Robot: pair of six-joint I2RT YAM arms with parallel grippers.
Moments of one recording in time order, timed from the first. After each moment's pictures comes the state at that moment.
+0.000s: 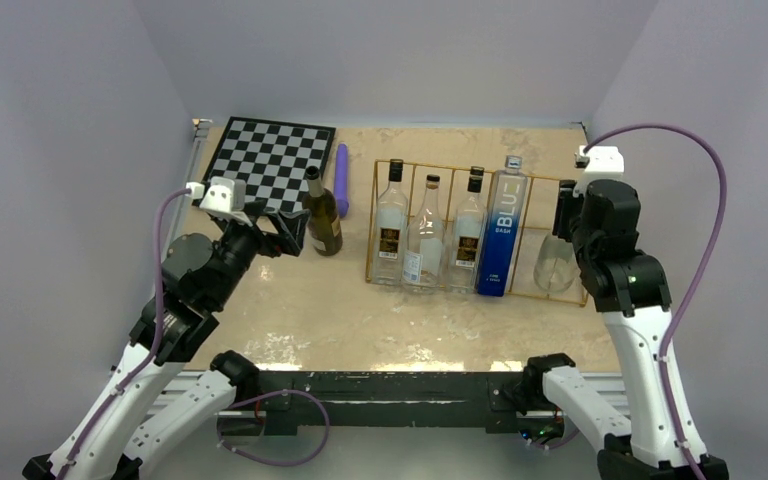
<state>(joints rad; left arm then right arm) -0.55 0.61 0.89 -0.31 -0.19 -0.26 0.14 0.86 1.19 -0.78 0.39 -0.02</state>
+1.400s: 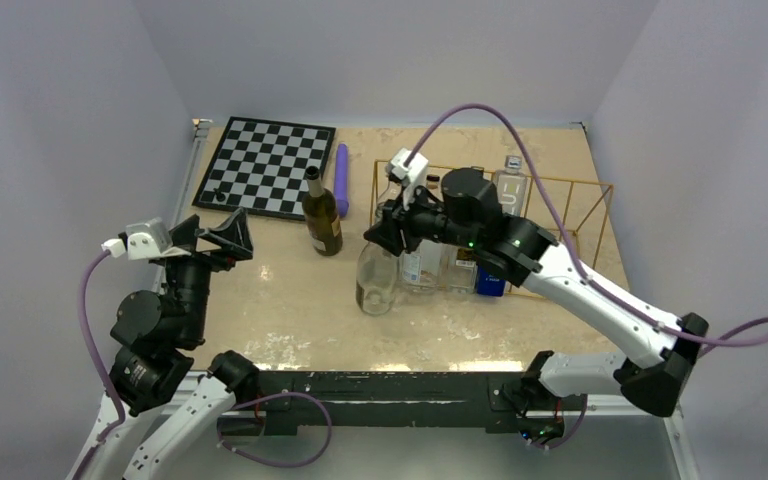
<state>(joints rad) -0.55 0.33 0.81 -0.26 -0.54 -0.25 0.86 1.19 1.28 -0.38 -0.21 0.12</state>
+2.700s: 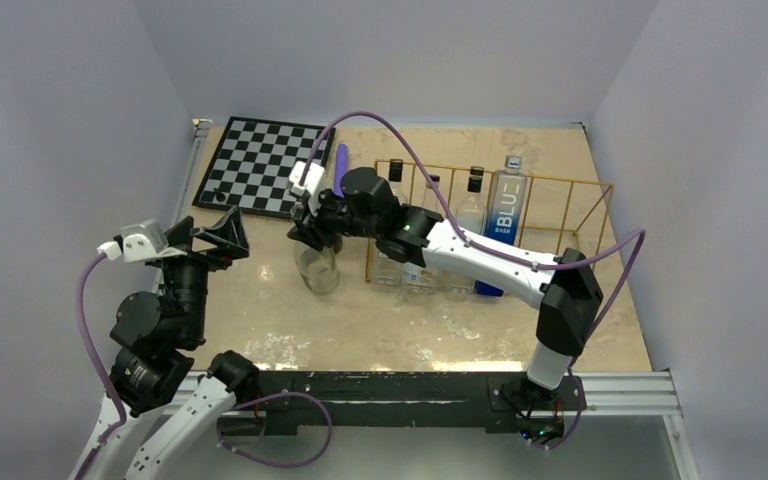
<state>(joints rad) -0.54 0.32 0.80 -0.25 -0.61 -0.25 1.01 1.72 1.52 -0.05 -0.23 -0.09</state>
